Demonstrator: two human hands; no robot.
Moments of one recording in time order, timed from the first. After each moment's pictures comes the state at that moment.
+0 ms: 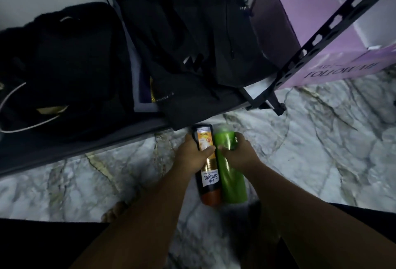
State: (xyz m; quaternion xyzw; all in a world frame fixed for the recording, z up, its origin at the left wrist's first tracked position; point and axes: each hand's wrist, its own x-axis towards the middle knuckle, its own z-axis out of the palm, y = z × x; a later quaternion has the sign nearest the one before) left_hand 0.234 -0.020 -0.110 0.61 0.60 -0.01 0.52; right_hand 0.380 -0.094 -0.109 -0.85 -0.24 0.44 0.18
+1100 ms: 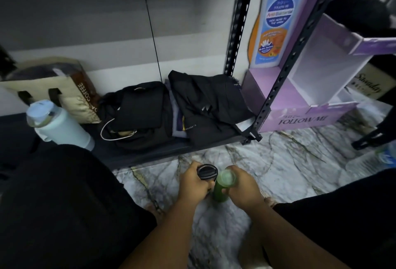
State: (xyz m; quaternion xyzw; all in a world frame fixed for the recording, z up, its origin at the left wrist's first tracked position) left_hand 0.163 -0.121 0.056 0.58 0.59 0.17 0.54; right_hand 0.307 -0.194 0.046 -0.80 -0.44 0.33 0.25
